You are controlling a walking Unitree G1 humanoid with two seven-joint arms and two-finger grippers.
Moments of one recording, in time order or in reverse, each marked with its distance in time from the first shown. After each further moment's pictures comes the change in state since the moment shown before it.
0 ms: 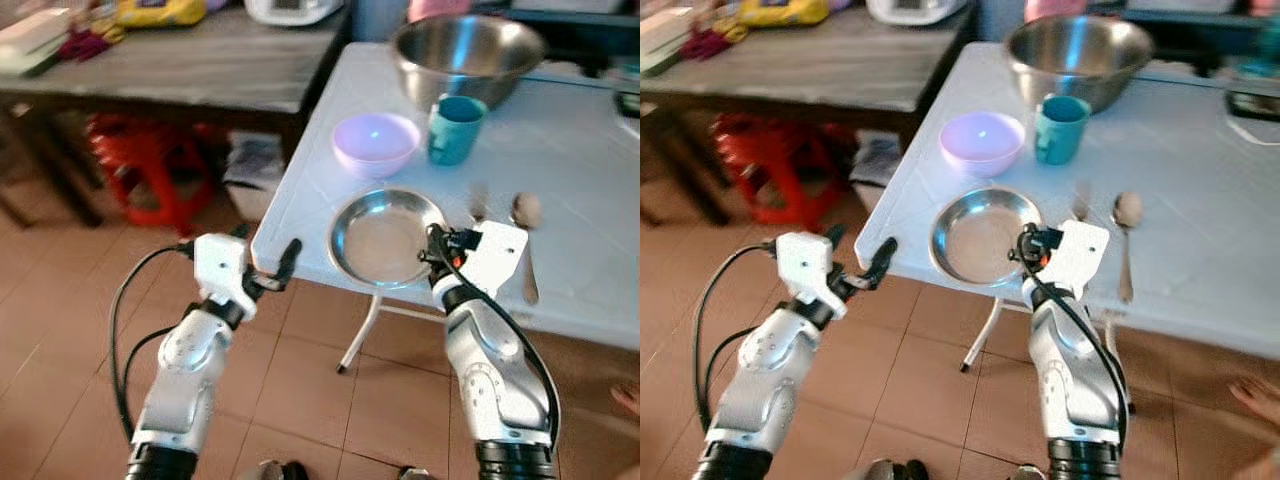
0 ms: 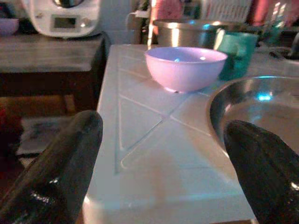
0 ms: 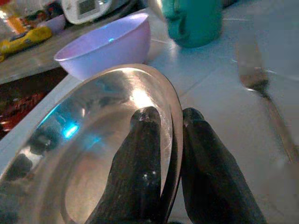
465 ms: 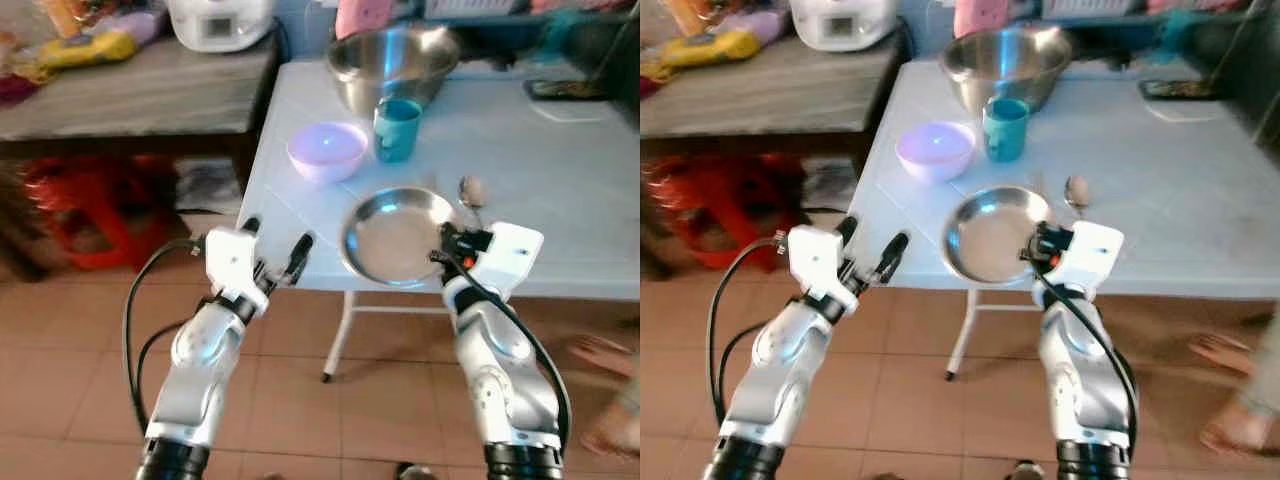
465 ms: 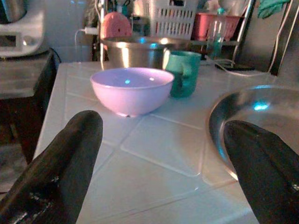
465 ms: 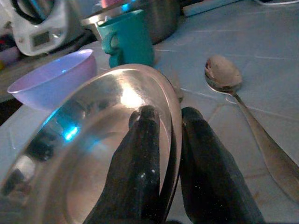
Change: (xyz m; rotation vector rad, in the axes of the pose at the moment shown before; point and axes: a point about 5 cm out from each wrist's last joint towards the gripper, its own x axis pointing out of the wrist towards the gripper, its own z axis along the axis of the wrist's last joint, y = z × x) left arm 0.009 -0.007 0.006 -0.009 -0.034 -0.009; right arm 0.000 -0.005 0.005 -0.009 -0.042 -0.017
